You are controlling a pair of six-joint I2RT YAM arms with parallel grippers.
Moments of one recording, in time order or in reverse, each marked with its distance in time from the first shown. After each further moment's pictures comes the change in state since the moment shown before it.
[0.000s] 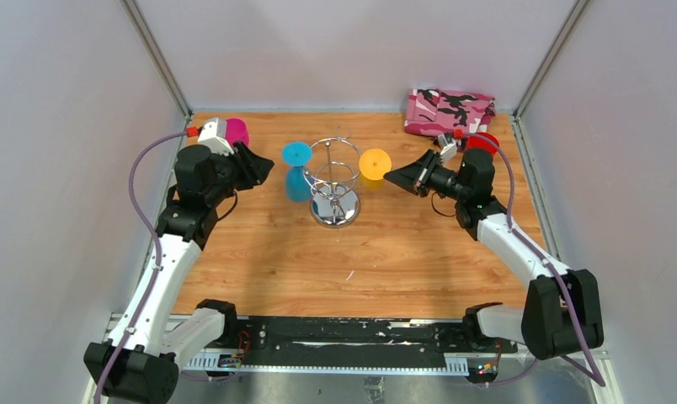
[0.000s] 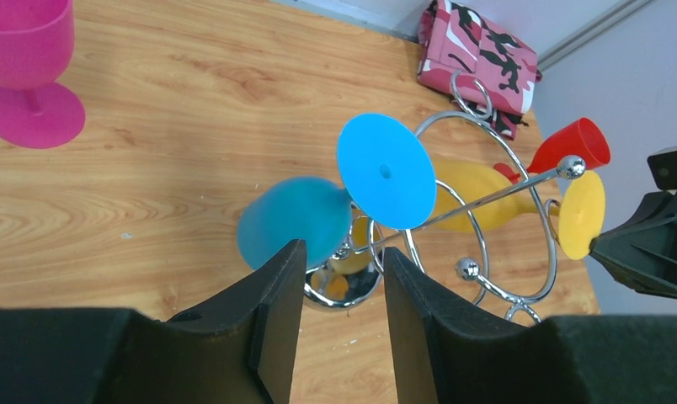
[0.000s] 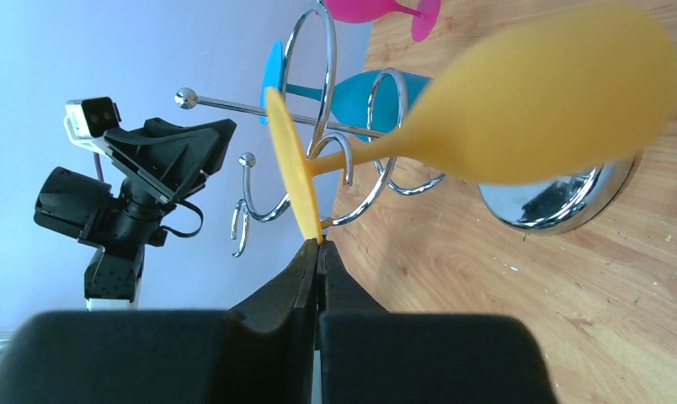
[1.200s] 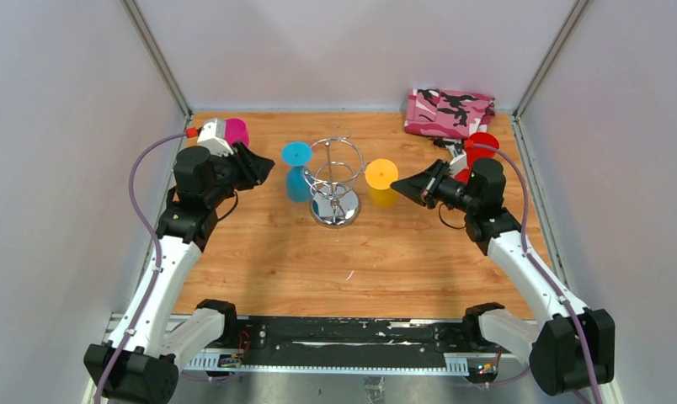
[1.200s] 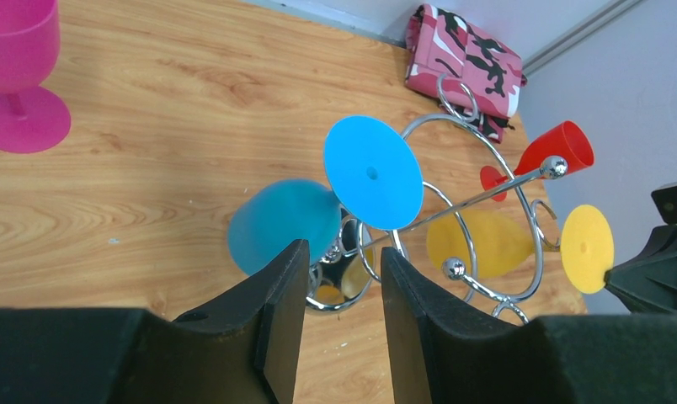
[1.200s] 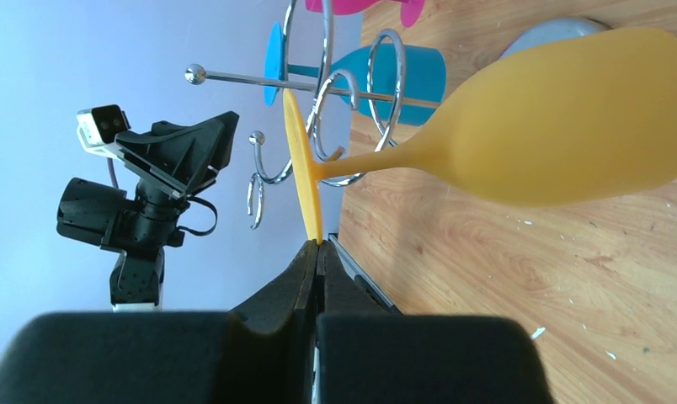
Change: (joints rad) left arm 0.000 -0.014 -0.015 0.028 0.018 -0.018; right arm 0.000 -0.203 -0.040 -0.194 0.066 0.060
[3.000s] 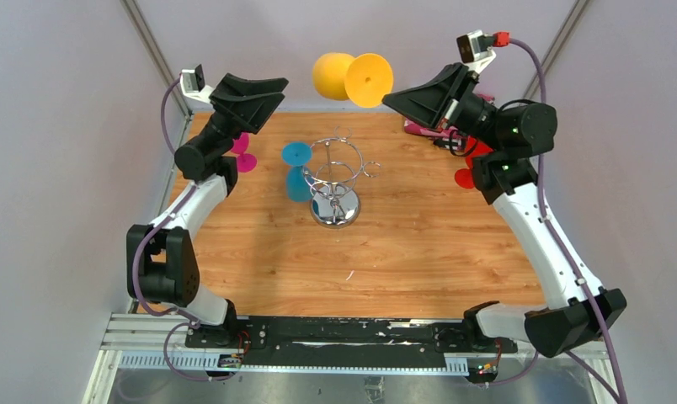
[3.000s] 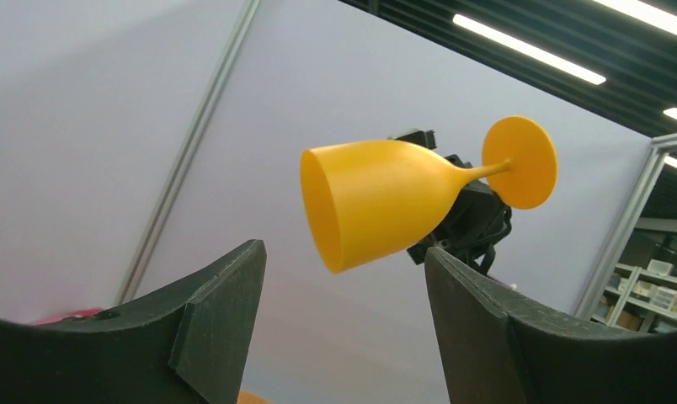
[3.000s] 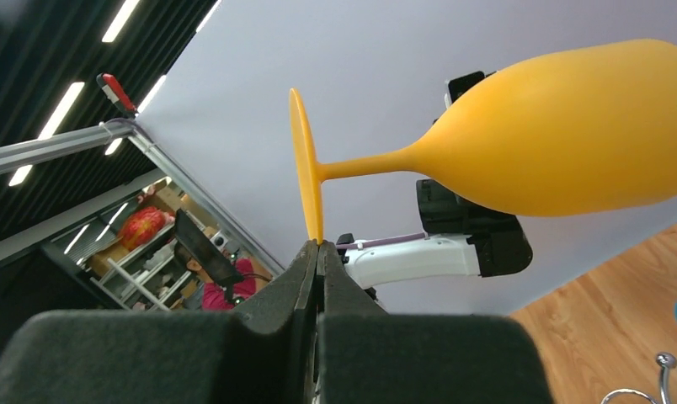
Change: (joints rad) left arm 0.066 0.589 0.151 1.742 0.446 -0.910; right arm 0.111 0.195 0.713 0.424 -0.143 0.288
